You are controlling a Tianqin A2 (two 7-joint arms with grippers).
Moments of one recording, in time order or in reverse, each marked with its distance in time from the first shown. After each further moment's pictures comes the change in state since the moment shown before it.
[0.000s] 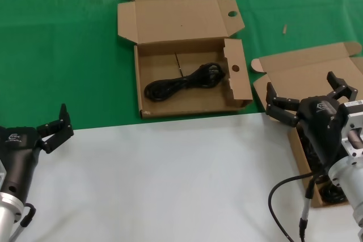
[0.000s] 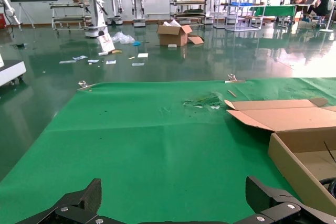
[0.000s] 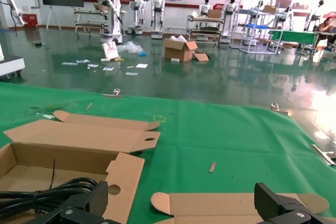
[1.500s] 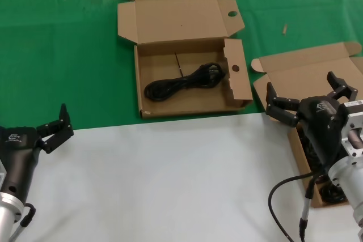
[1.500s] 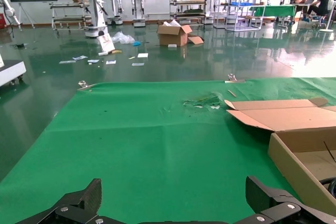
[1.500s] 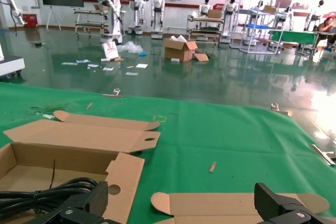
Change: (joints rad) left arm 0.000 0.000 0.000 0.000 0.000 0.000 0.001; right arm 0.000 0.000 0.000 0.000 0.000 0.000 0.000
